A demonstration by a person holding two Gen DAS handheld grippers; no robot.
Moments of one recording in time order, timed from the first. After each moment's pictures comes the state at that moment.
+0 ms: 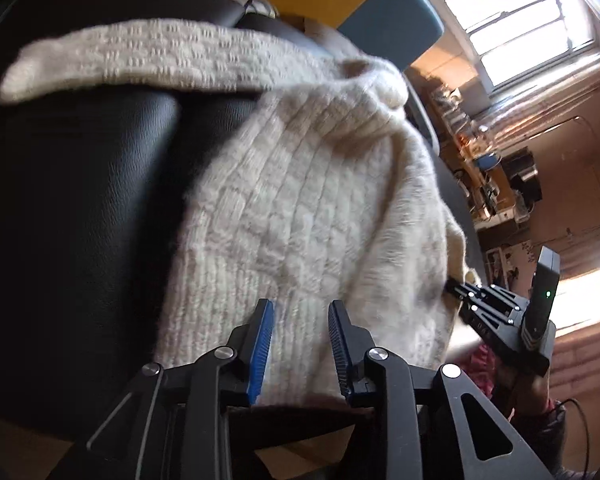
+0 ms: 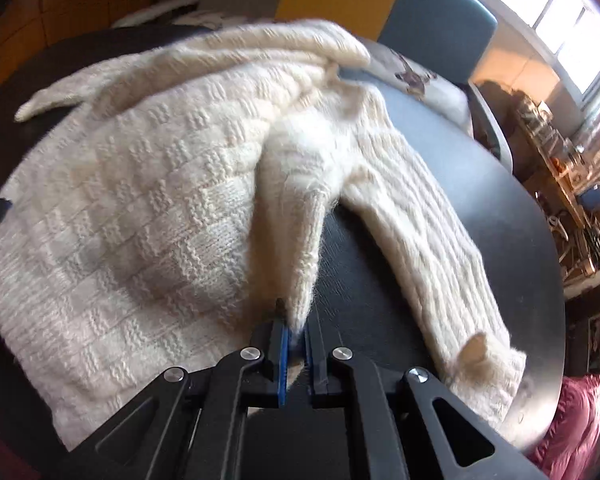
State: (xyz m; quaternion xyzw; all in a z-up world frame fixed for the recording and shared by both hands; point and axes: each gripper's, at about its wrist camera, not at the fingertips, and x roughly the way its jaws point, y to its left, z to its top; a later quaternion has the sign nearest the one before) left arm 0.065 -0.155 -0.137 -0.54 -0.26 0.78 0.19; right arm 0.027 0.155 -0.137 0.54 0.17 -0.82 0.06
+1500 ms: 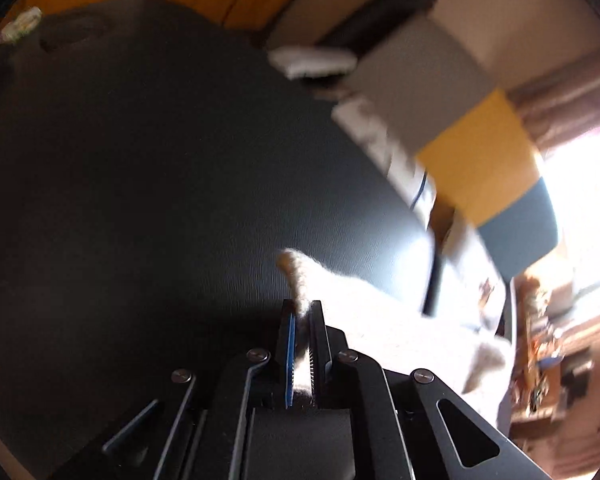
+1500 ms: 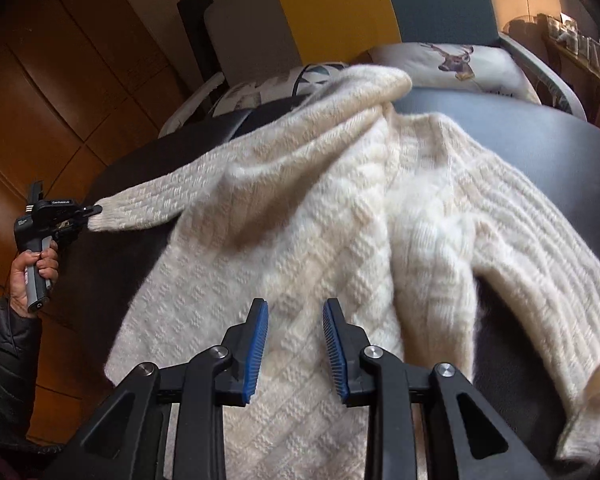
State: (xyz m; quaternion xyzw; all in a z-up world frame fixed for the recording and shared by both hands) left arm -0.030 -0.417 -0.079 -0.39 -0.38 0.83 -0.12; right arm -0.033 0.146 -0.098 0.48 -0.09 -0.85 0.21
